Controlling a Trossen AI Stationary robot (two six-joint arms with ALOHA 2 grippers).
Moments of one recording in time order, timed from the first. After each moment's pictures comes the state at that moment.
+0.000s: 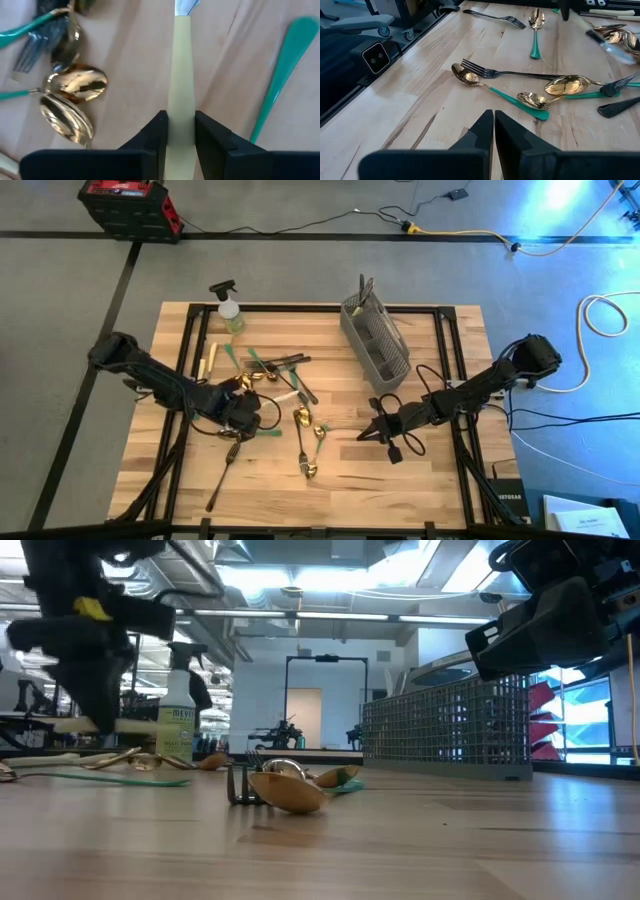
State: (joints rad) left arm -0.38 1.34 0.78 -0.86 -0.37 -0.75; right arm 0.39 1.36 0.37 0.56 0.04 0.07
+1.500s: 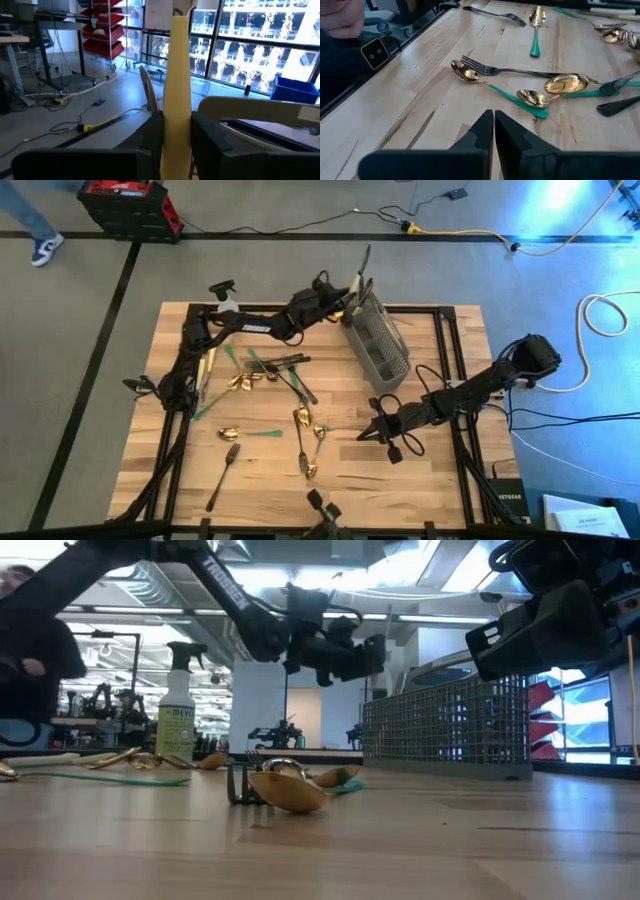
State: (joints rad) left arm 0.47 2.16 1.44 0.75 -0.18 -0.07; right arm 0.39 1.36 0.37 0.55 0.04 0.07
